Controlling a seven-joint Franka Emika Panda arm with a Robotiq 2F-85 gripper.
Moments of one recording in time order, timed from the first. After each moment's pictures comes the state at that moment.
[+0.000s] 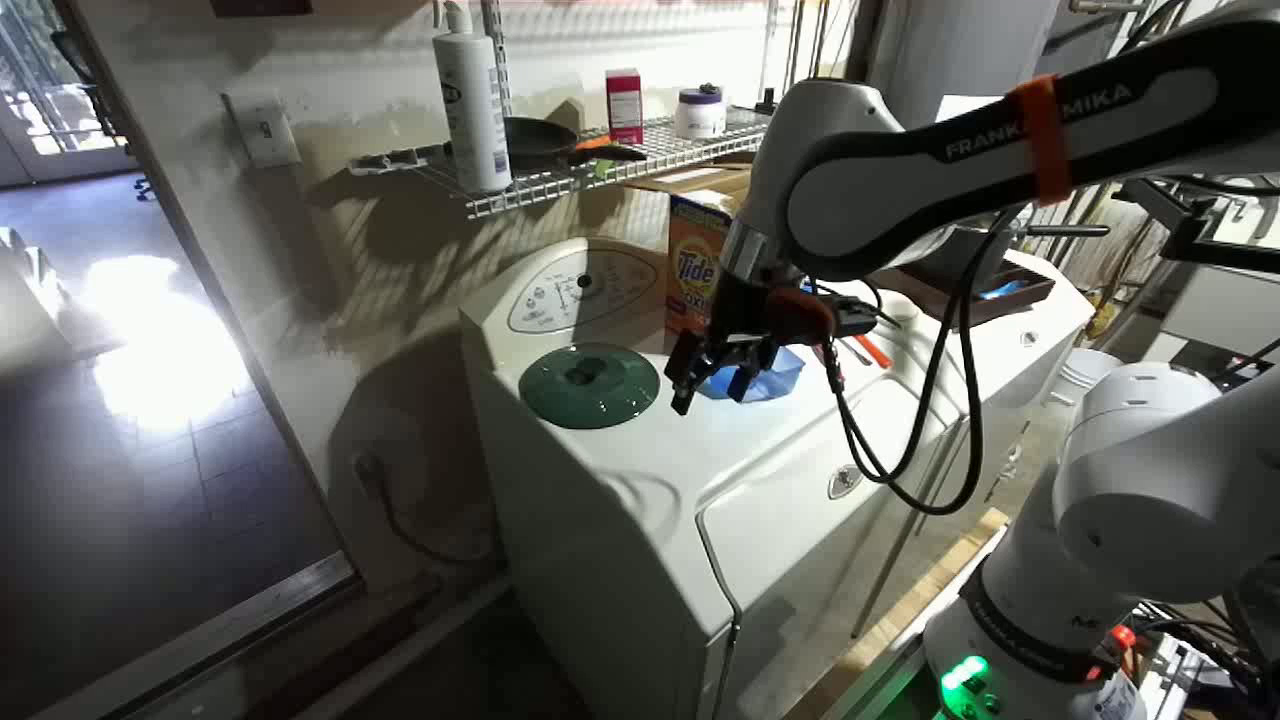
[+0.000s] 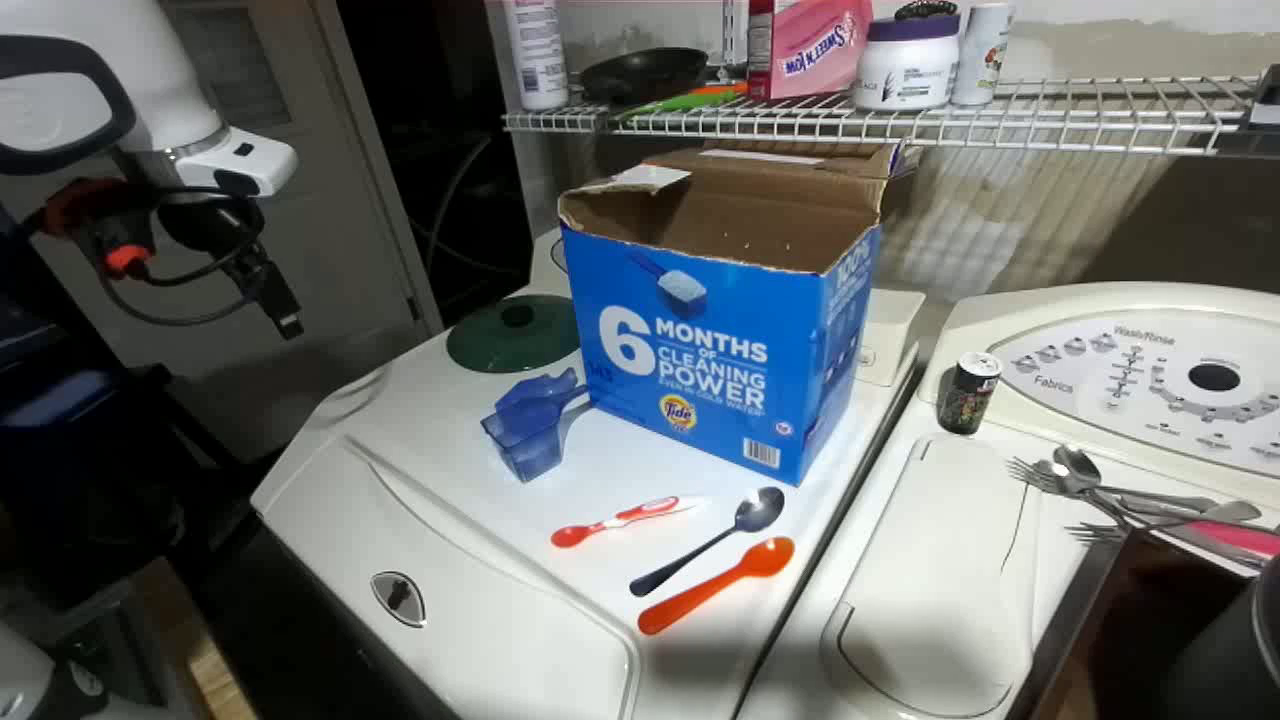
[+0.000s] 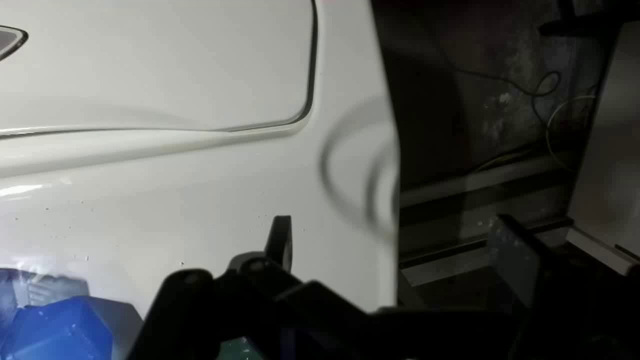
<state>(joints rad) 0.22 -0.64 0.15 -2.75 0.34 2.26 0.20</state>
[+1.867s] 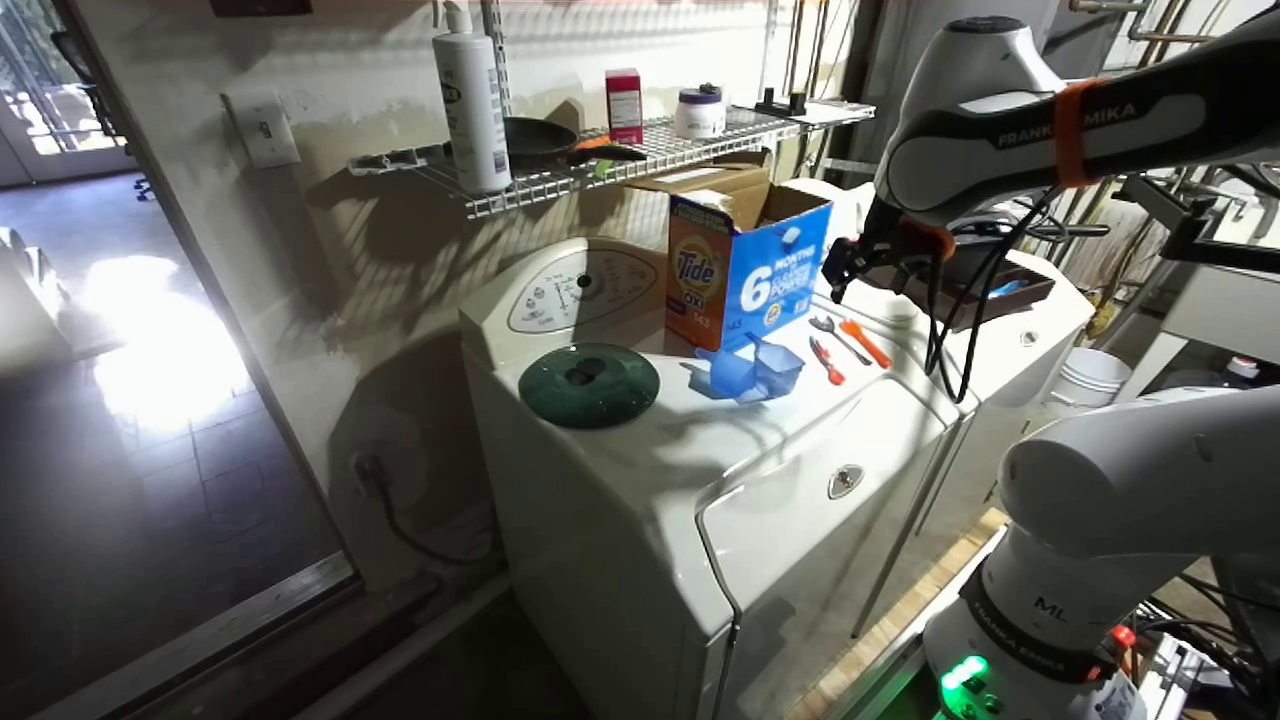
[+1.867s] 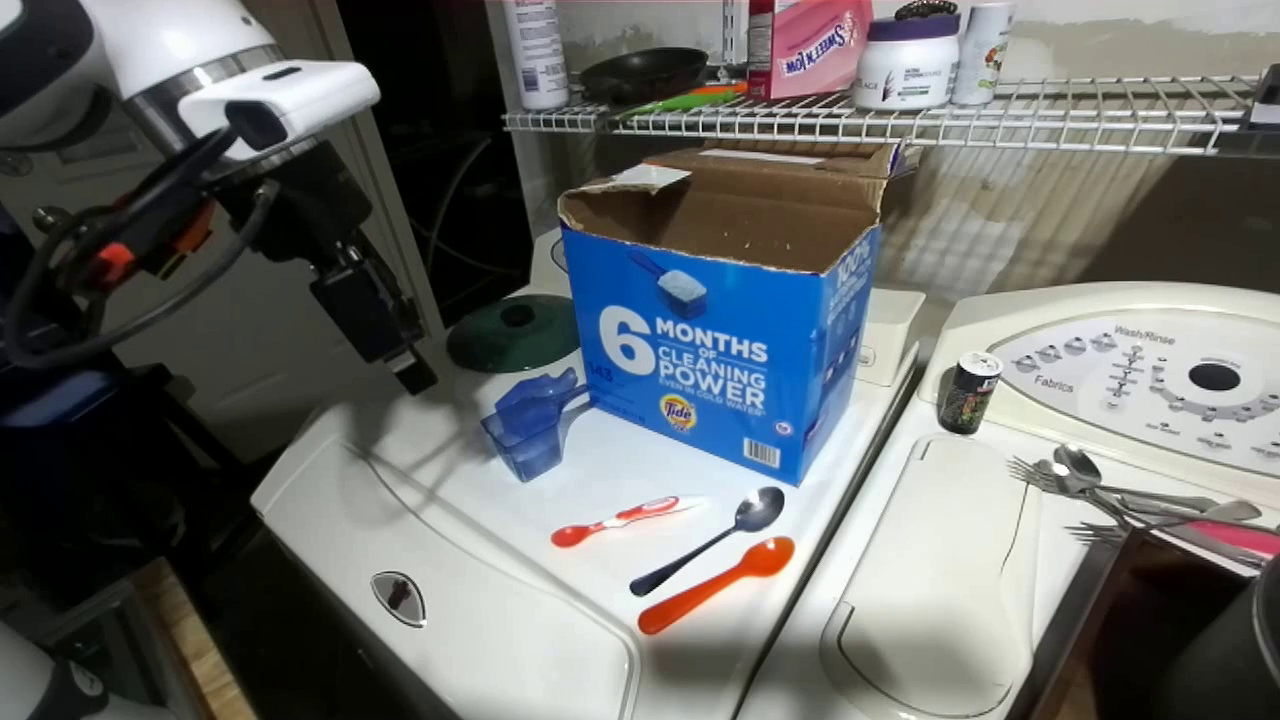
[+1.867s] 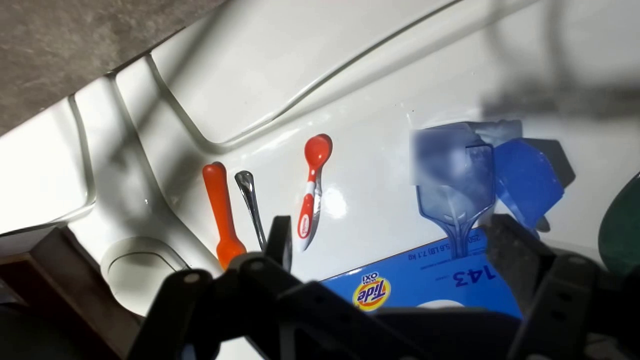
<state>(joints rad) -0.31 -0.77 -0.01 -2.74 -0.17 2.23 0.23</state>
